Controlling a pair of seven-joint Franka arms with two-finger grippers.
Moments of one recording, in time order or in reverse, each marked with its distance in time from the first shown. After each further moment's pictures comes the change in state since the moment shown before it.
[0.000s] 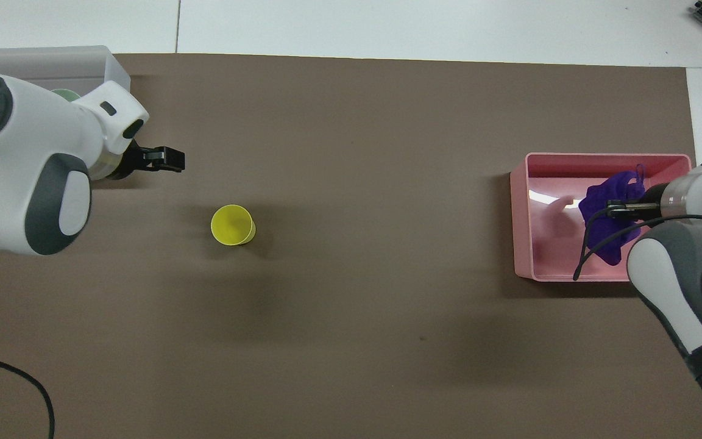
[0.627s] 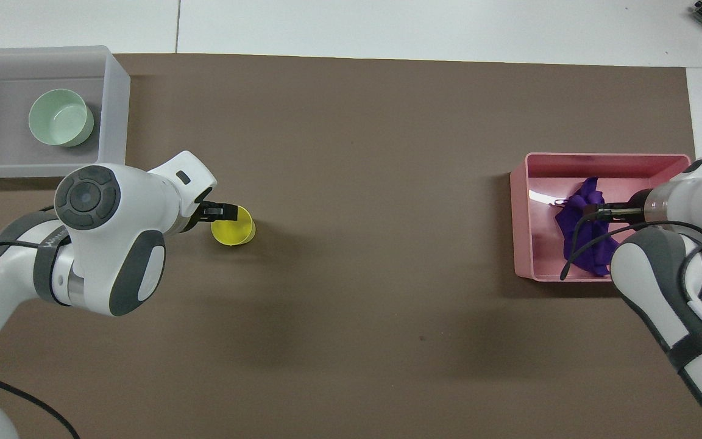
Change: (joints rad) left arm -0.083 -0.025 0.001 -0.135 0.000 0.079 -0.009; right arm 0.098 -0.050 0.020 0.091 0.000 -0.143 0.183
